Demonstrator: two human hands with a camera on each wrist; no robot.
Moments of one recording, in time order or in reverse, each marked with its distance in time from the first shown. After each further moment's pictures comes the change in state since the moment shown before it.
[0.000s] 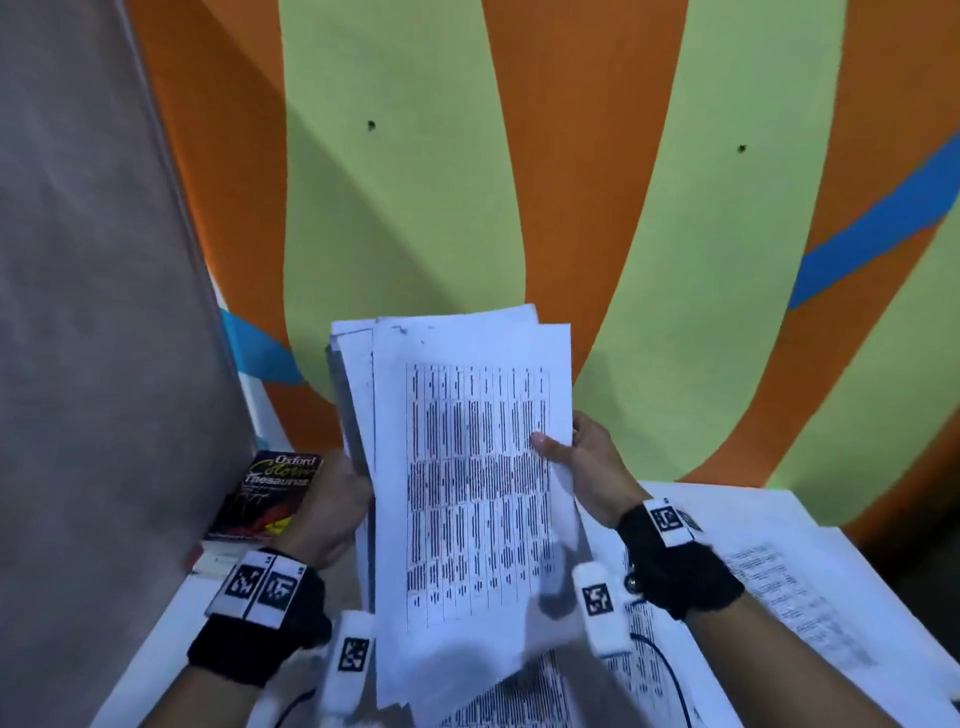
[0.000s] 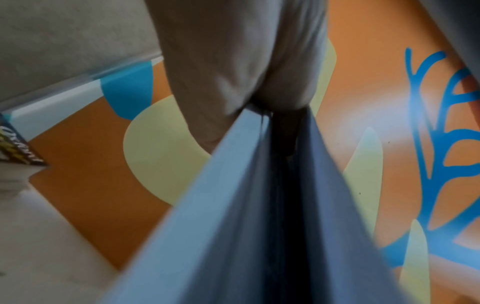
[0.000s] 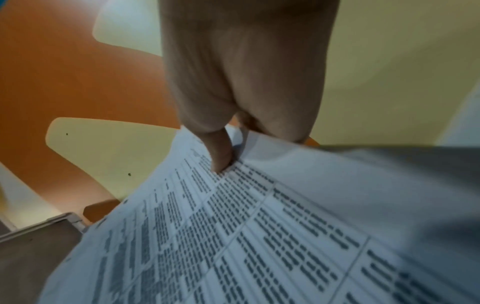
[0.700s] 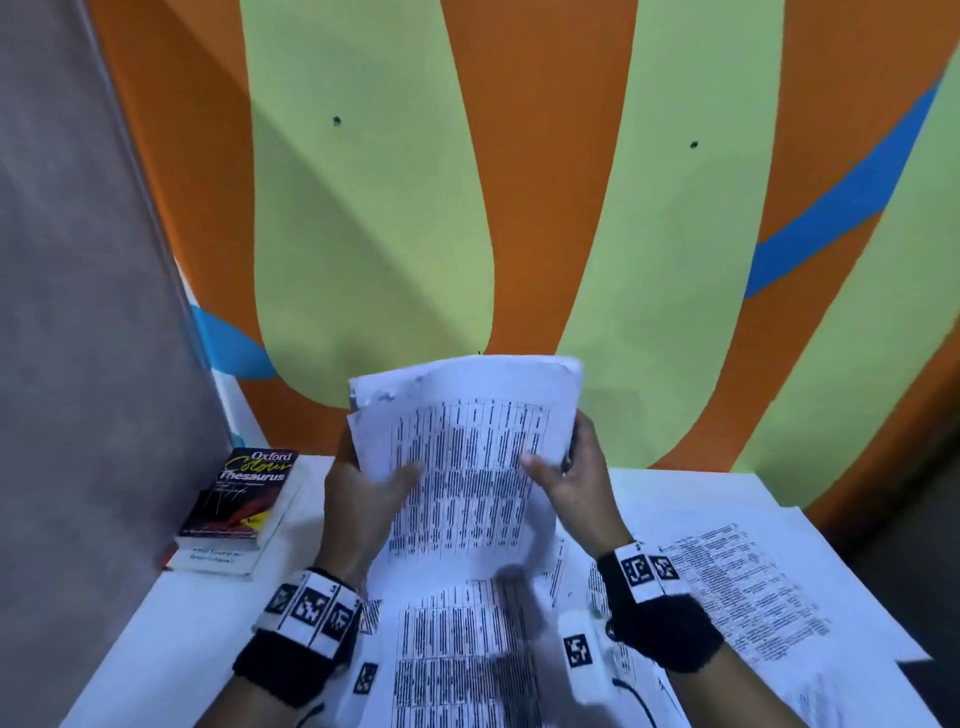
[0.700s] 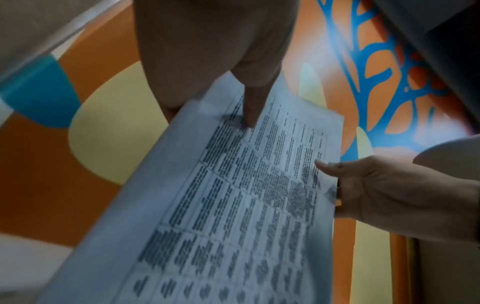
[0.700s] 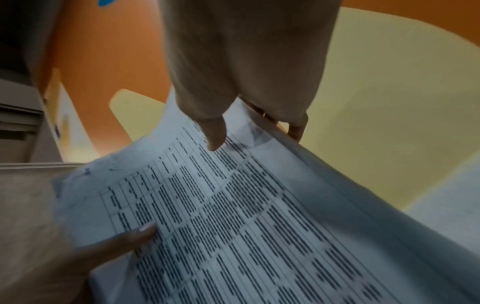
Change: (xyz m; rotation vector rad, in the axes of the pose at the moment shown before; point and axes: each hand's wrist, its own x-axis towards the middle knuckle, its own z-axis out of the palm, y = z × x) left_hand -0.030 0.002 0.053 0.148 0.280 0.226; right_hand -0.050 0.013 -0.004 -0.132 0.156 -0.333
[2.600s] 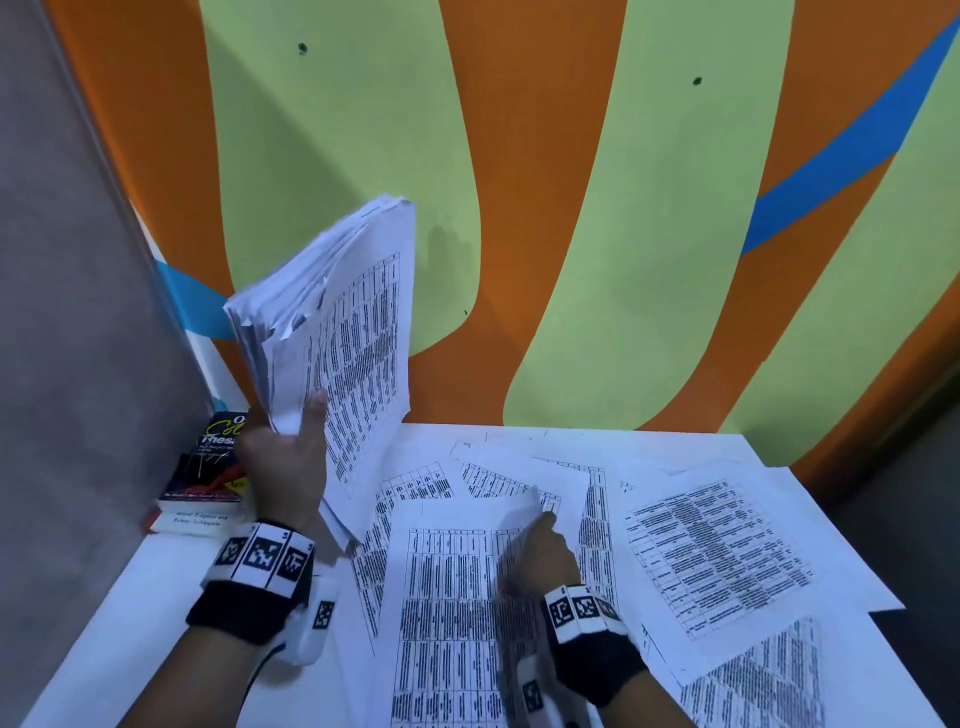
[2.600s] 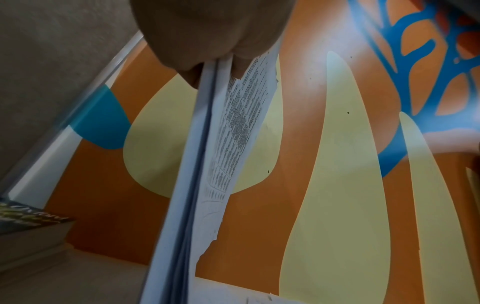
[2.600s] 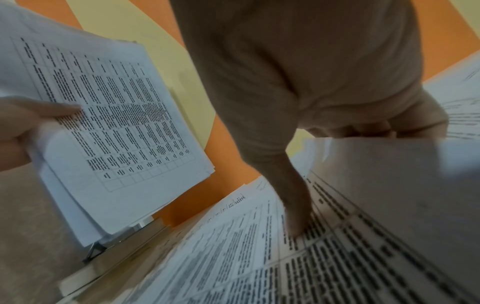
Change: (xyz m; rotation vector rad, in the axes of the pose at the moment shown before) left_hand 0.017 -0.017 -0.018 0.029 0.432 0.098; right_hand -0.067 0.115 0.021 -0.954 -0.150 0.773
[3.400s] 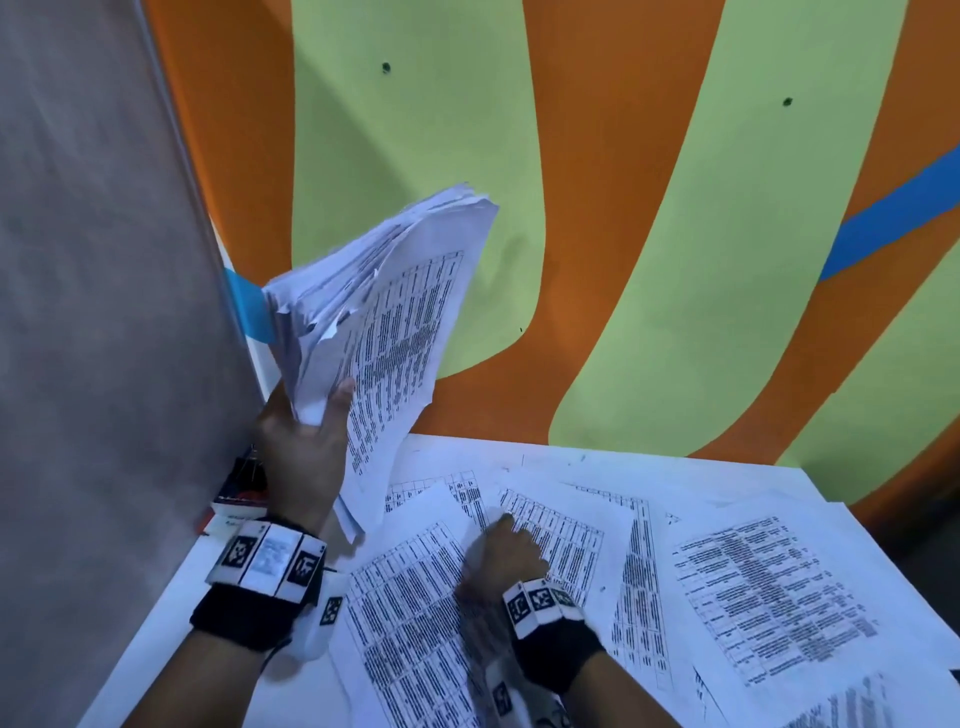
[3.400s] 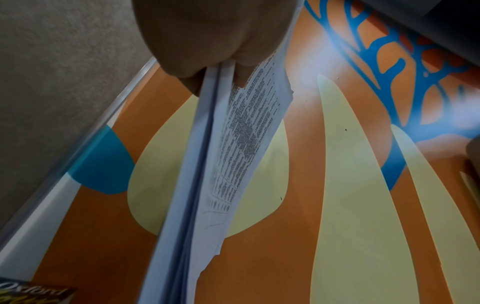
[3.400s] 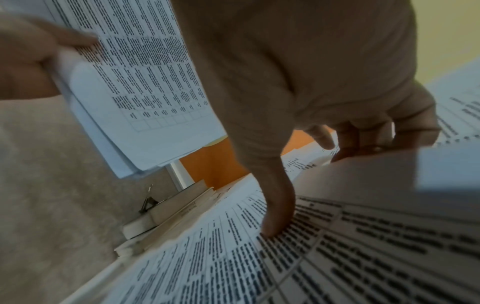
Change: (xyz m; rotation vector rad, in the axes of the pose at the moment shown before) left_hand 0.043 -0.009 -0.023 -0.112 0.001 0.056; right_hand -0.004 -0.086 0.039 -0.140 -0.057 -0.126
